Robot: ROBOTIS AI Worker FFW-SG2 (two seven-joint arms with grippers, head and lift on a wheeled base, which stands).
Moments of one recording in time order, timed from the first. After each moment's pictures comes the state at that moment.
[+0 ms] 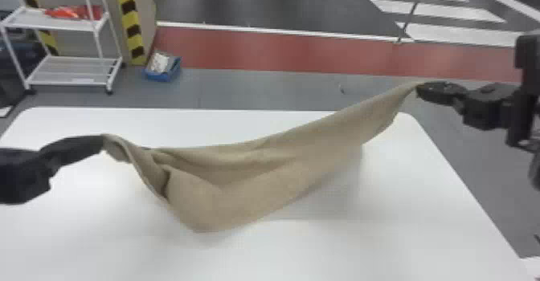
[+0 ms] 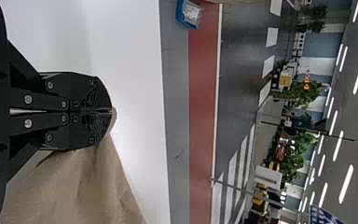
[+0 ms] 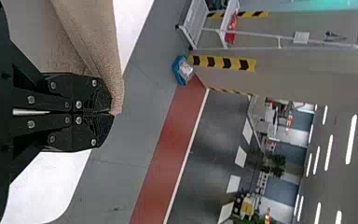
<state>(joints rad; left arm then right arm) 0.05 0.00 0.26 -2.37 -0.15 1.21 -0.74 -0.23 -0.31 -0.39 -1.97 0.32 0.86 0.97</state>
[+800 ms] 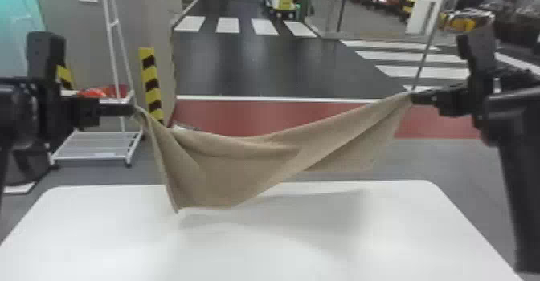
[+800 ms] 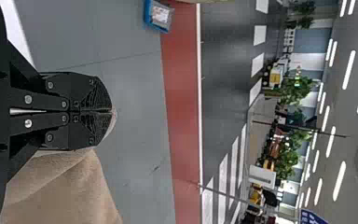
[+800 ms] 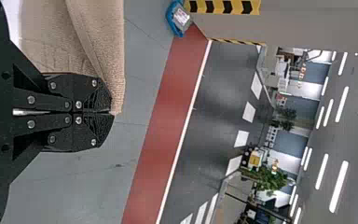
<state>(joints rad) -0.79 0.14 0.16 -1.37 -0.21 0.99 -0.71 -0.80 -0.25 -0.20 -1.40 0.52 0.83 0.75</state>
